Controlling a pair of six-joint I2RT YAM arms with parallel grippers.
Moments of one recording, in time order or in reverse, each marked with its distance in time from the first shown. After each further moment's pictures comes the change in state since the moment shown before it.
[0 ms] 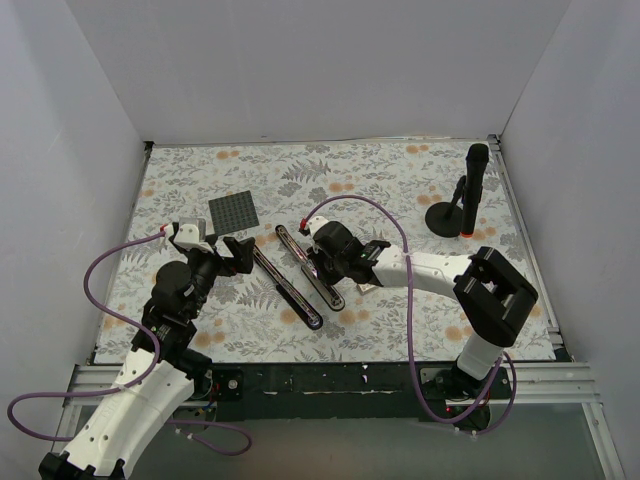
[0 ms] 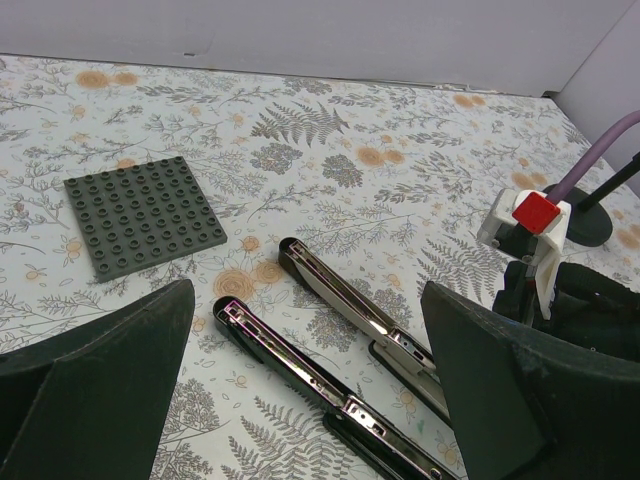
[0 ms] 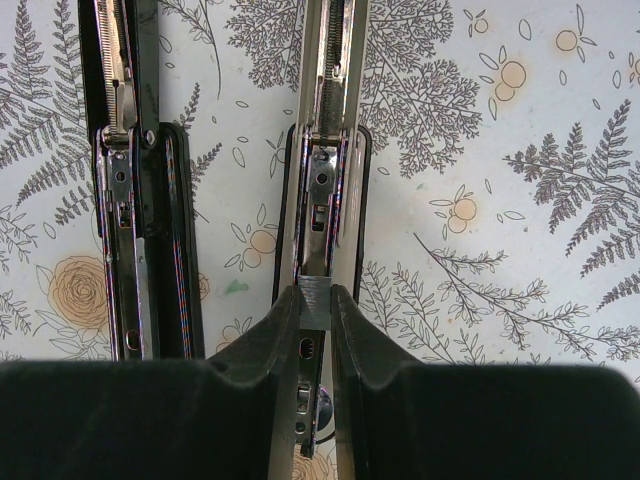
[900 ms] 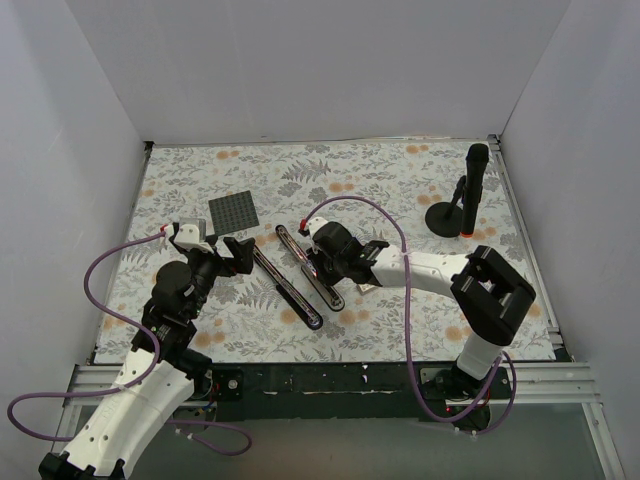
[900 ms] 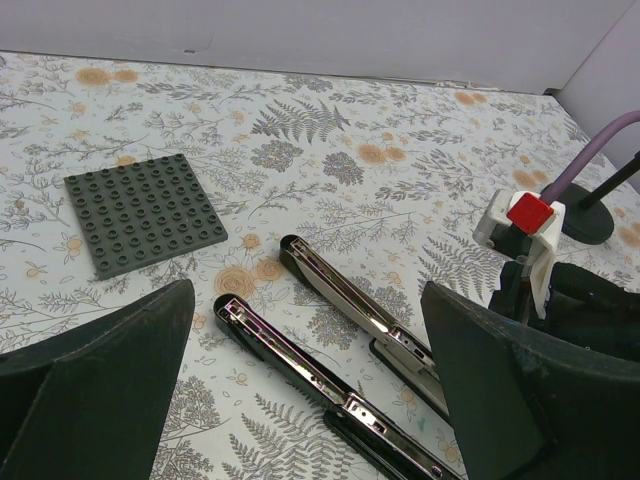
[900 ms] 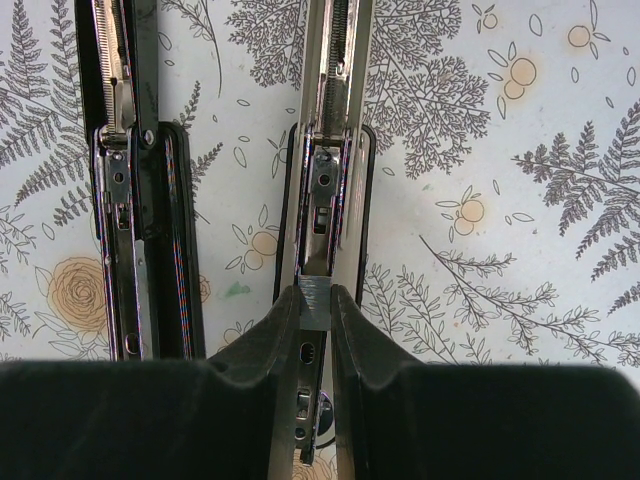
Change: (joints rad) left arm 0.000 -0.001 0.000 -0.006 0.000 0.000; right arm 0.000 0.012 0.000 0.005 -0.011 0.006
